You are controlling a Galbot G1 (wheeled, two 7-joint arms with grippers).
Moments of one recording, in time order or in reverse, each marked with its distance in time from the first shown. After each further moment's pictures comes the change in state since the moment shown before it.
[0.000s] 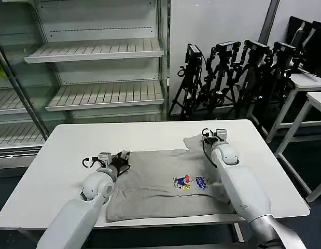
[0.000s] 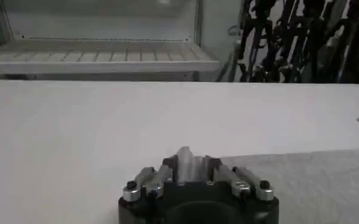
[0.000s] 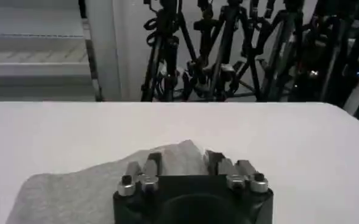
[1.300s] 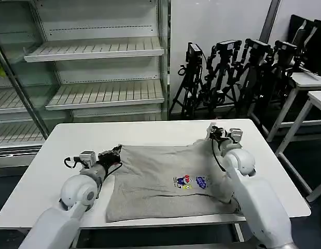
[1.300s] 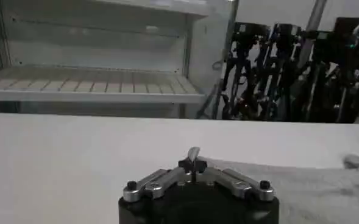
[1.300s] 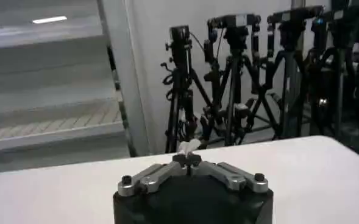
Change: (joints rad) left arm 0.148 0.123 -0.141 -0.309 -0.079 0.001 0.029; right arm -0.283 -0.142 0.142 0.579 0.113 0.081 0.026
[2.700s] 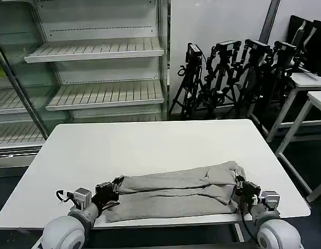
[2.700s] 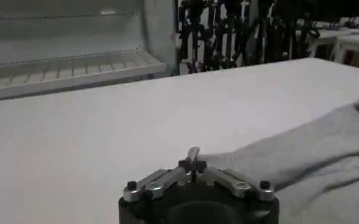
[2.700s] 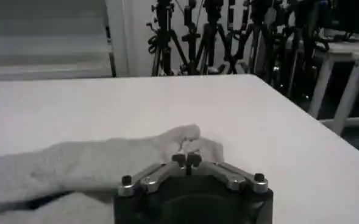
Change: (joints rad) left arm 0.367 0.098 -0.063 -0.230 0.190 -0.001 0.133; right arm -0.692 -0.066 0.278 0.437 -0.102 0.009 -0.039
